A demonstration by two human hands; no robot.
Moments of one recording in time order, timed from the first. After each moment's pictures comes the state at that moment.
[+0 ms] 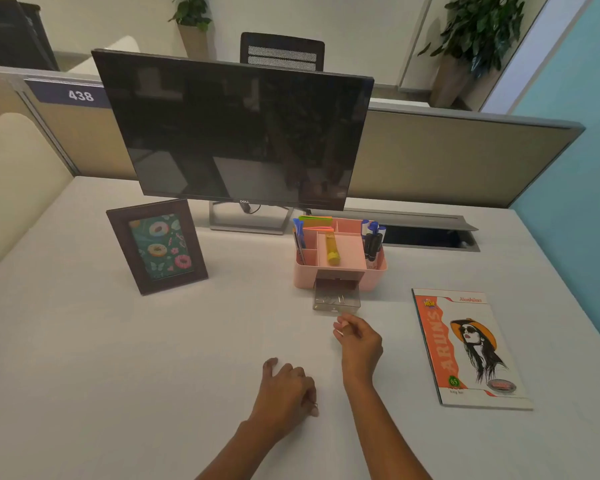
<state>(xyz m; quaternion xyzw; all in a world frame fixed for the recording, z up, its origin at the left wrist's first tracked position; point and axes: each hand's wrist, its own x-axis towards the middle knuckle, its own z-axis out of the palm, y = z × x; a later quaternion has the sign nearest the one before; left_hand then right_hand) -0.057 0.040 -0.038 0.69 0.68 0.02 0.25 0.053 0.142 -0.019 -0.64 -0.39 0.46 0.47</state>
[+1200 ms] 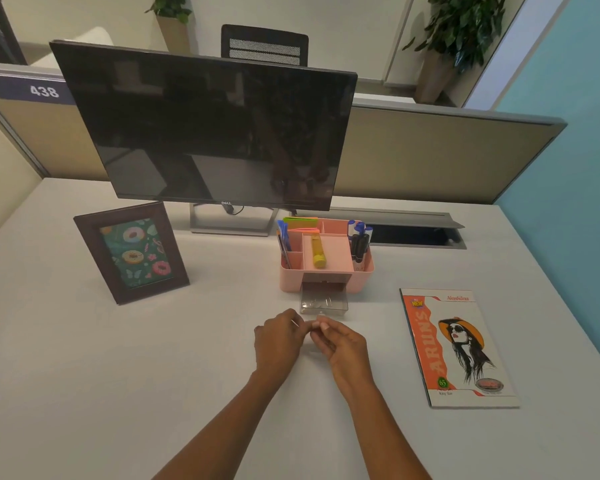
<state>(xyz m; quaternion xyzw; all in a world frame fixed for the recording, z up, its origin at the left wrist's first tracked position) -0.058 0.132 -0.015 0.48 0.79 0.28 0.26 0.065 0.151 -0.002 -0.51 -0.27 0.70 0.42</state>
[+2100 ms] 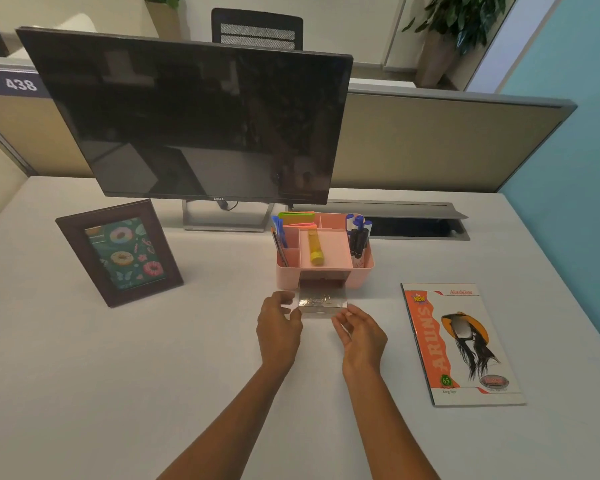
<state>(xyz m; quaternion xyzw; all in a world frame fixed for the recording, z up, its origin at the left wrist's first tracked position) -0.049 0.154 -0.015 0.33 0.80 0.42 0.28 0.069 0.178 0.002 -0.60 -0.12 0.60 0.51</state>
